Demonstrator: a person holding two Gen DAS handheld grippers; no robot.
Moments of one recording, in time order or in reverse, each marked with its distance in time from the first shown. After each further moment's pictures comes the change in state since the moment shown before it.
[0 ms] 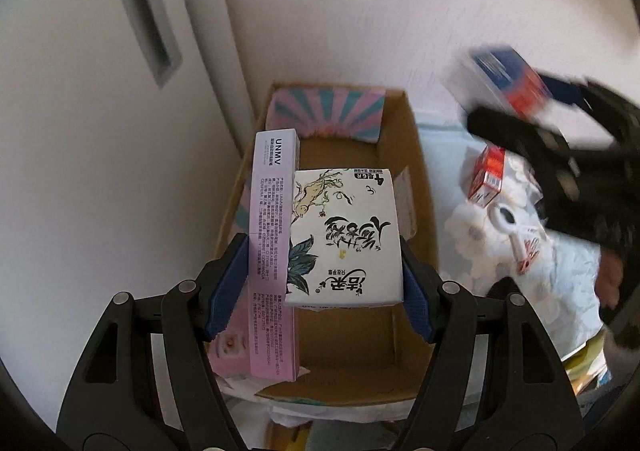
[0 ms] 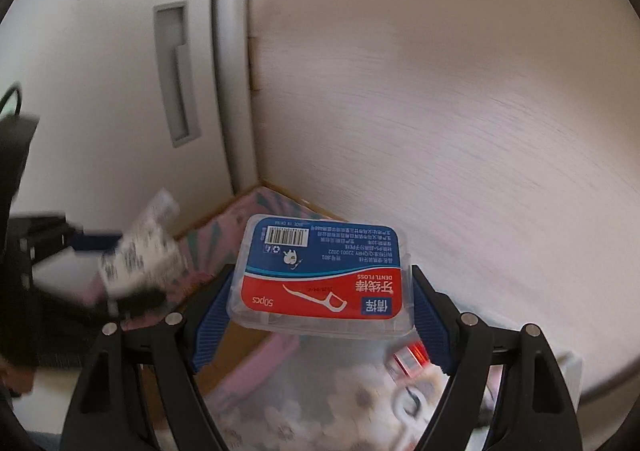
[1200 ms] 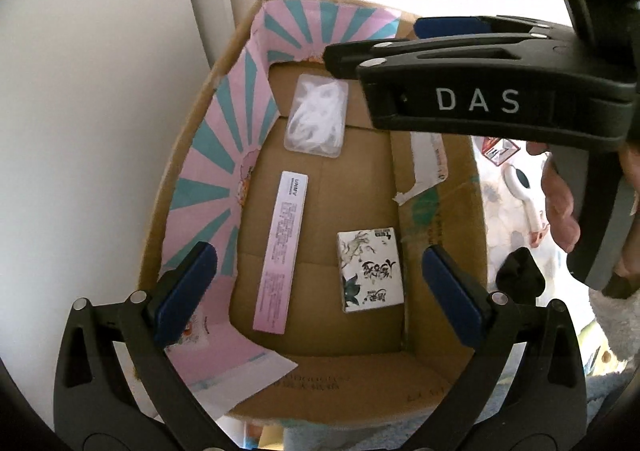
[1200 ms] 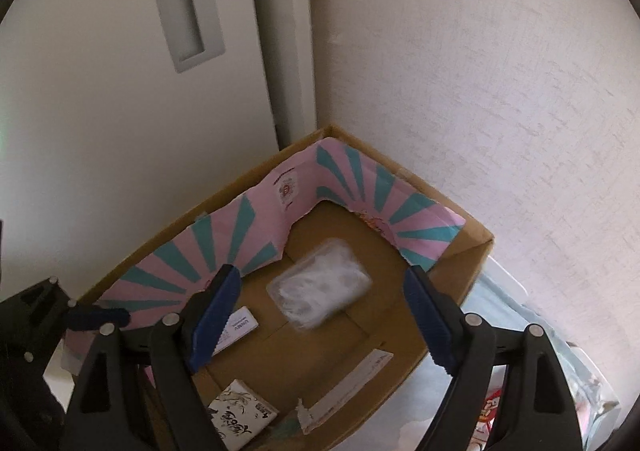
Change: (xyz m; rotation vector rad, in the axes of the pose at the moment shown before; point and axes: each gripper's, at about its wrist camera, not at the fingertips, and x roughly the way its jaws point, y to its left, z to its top) left arm 0.048 -0.006 -0.030 -0.044 0.142 -0.080; right arm 0.145 0.046 0.000 -0.049 0.199 0.134
